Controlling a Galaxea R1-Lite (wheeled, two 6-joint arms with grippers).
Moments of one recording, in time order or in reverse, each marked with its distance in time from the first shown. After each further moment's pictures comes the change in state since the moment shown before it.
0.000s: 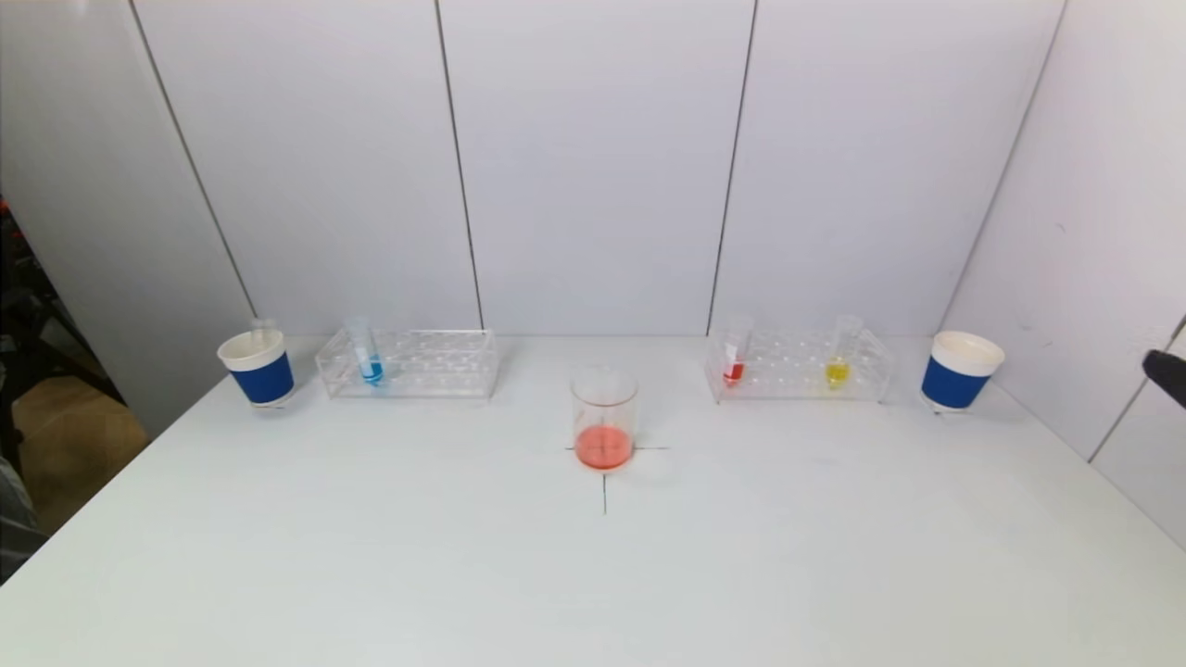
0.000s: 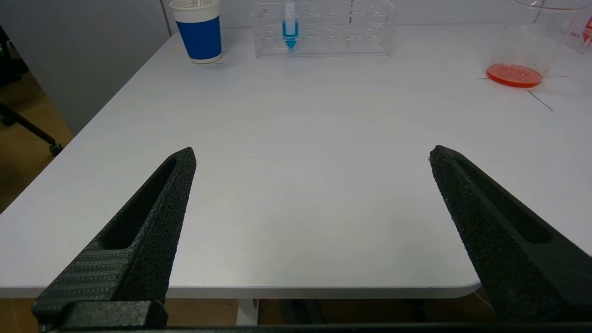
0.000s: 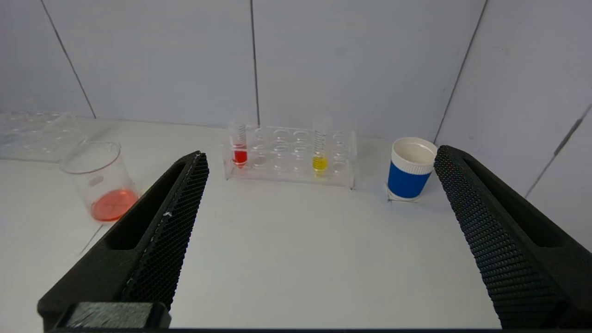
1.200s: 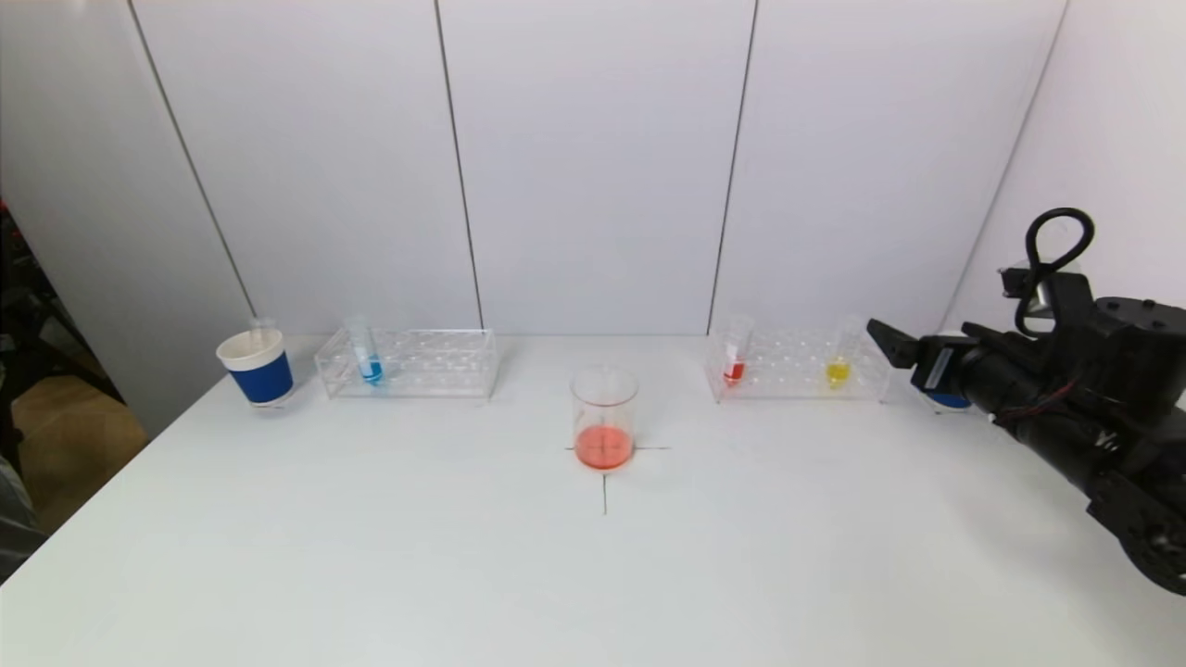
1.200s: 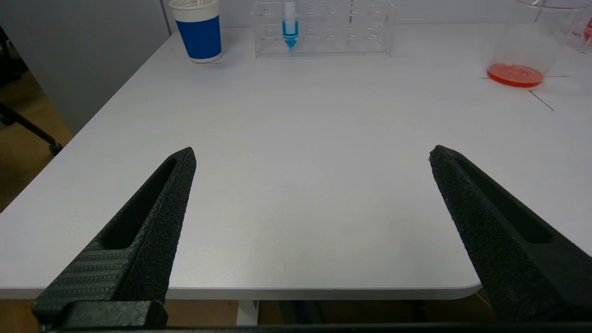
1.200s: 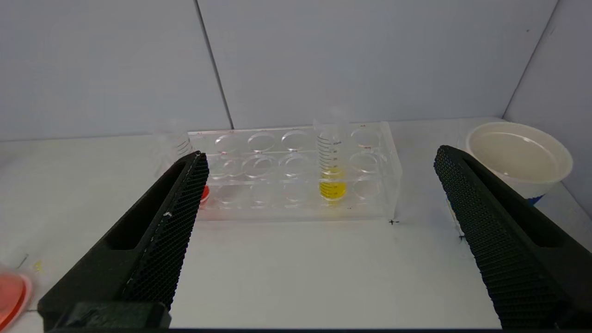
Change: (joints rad) left arm 0.000 0.000 0.000 0.000 0.000 0.000; right arm 0.042 0.971 -0.044 -0.854 -0.099 0.108
